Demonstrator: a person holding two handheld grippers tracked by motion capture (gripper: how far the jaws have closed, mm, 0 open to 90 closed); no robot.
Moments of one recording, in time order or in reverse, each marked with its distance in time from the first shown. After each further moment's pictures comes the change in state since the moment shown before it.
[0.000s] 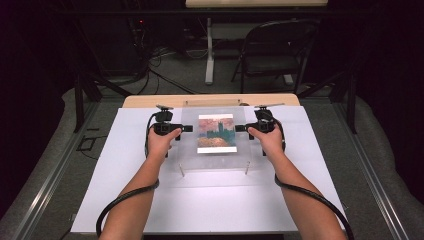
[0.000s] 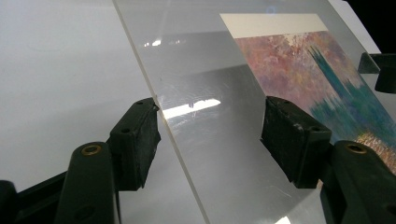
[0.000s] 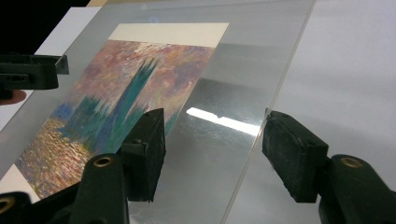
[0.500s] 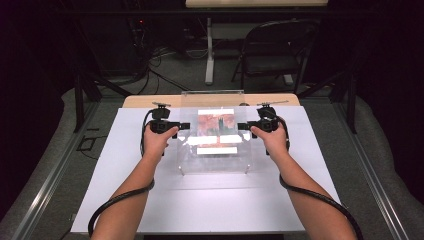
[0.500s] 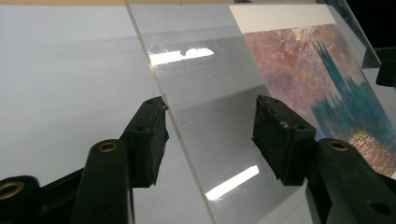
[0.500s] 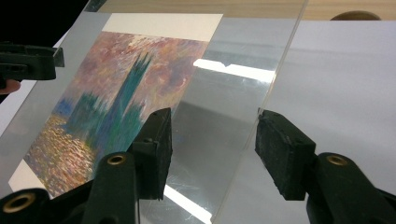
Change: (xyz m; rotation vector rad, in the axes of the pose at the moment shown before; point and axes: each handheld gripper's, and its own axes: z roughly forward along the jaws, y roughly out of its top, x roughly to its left) left arm -0.012 0.004 -0.025 -0.040 -0.002 0.055; right arm 0.013 0.004 -0.024 -0.036 -0.004 -0.062
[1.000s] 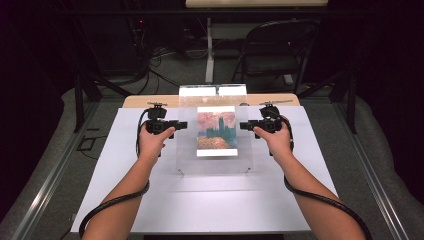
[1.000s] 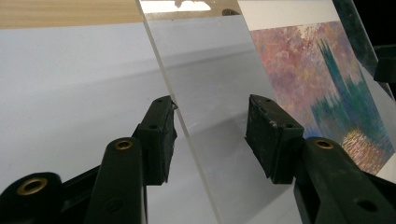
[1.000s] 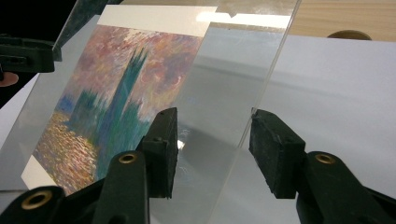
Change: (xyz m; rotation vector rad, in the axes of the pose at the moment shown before) left arm -0.011 -0.002 -0.023 -0.035 -0.004 0.043; right arm 0.011 0.001 -0.022 -0.027 0.001 -0.052
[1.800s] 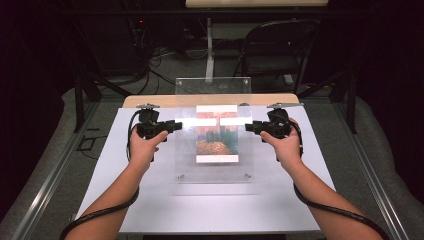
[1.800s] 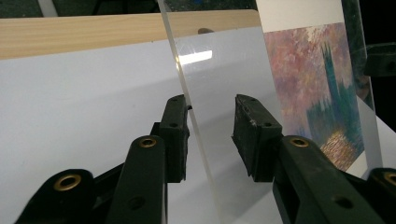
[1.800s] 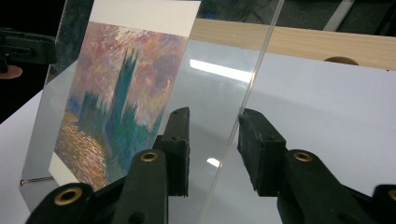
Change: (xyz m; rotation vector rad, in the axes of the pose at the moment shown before) left arm -0.021 -0.010 -0.044 -0.077 -0.038 0.075; right arm 0.024 -0.008 -0.046 -0.074 0.009 -0.073
